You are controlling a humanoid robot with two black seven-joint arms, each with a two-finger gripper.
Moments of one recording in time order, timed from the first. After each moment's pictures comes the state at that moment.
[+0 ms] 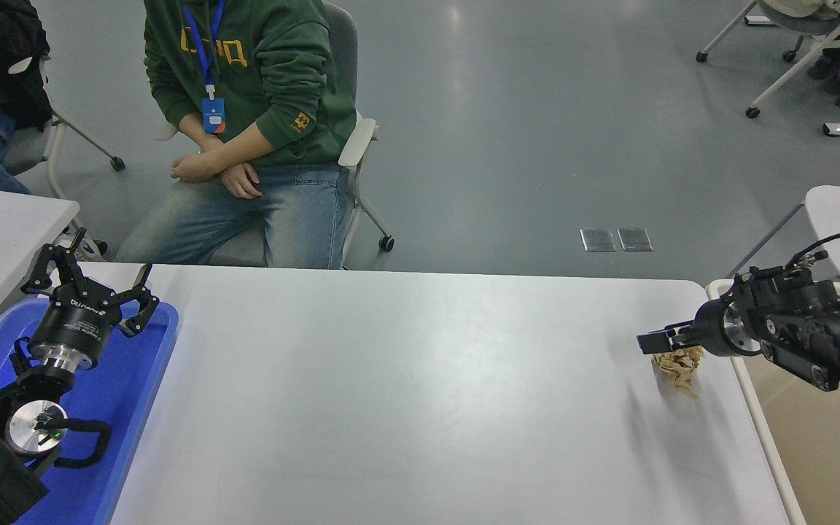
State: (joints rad) left arm -0.56 0.46 -0.57 -0.39 -0.23 -0.70 -0.60; right arm 1.13 -0.39 -0.68 0.52 -1.09 0.16 0.36
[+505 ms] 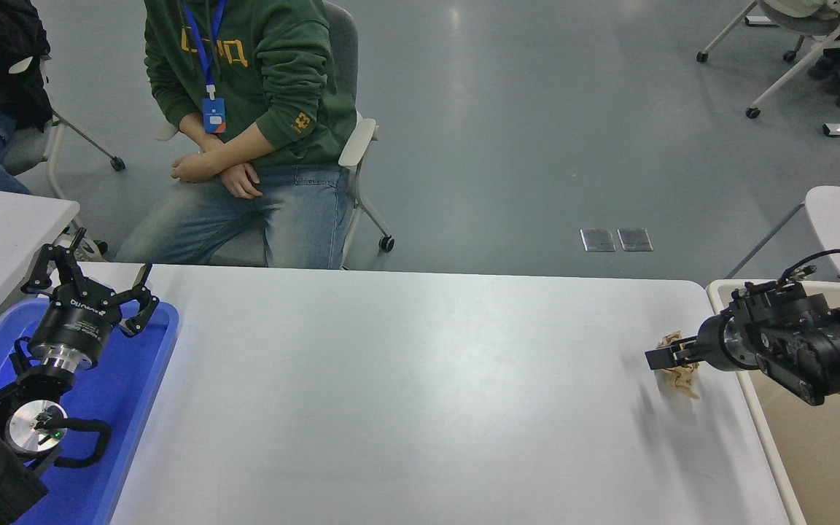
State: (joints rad) left arm -0.56 0.46 -0.57 -0.39 -0.23 -0.70 -0.60; right arm 1.04 -0.32 -0.69 0.35 -1.09 0.20 0.36
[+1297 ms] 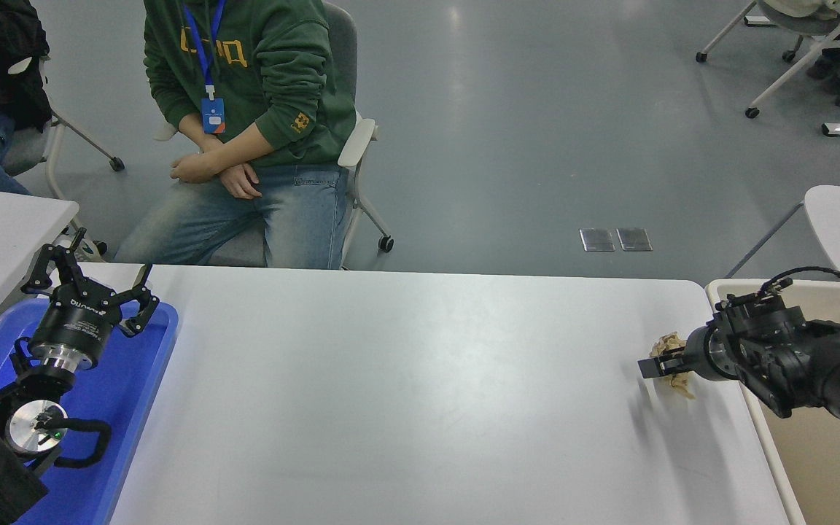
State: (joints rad) left arm -0.56 0.46 -0.57 -0.39 -0.23 -0.70 -0.60; right arm 0.97 -0.22 -0.69 0.20 -1.07 0.23 0.36
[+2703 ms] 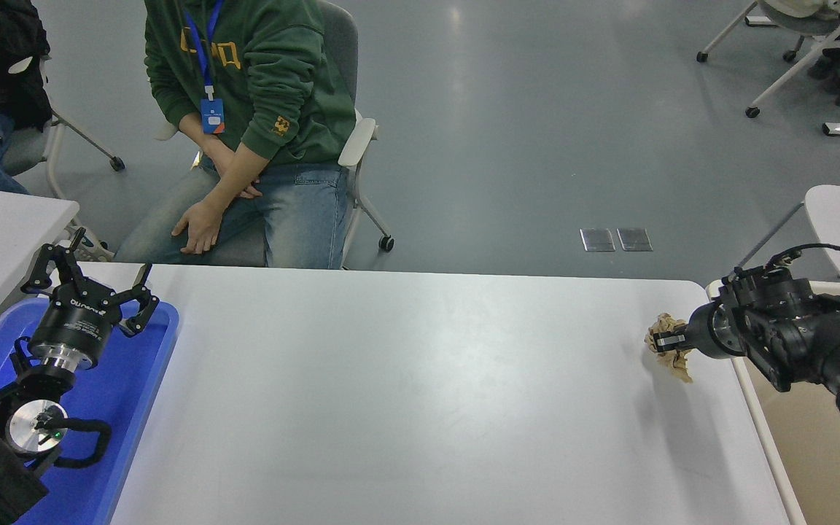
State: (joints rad) left arm -0.56 0.46 -0.57 -0.39 -0.23 -0.70 -0.60; right arm 1.09 -0.26 -0.72 0.17 -0.97 0.37 0.45
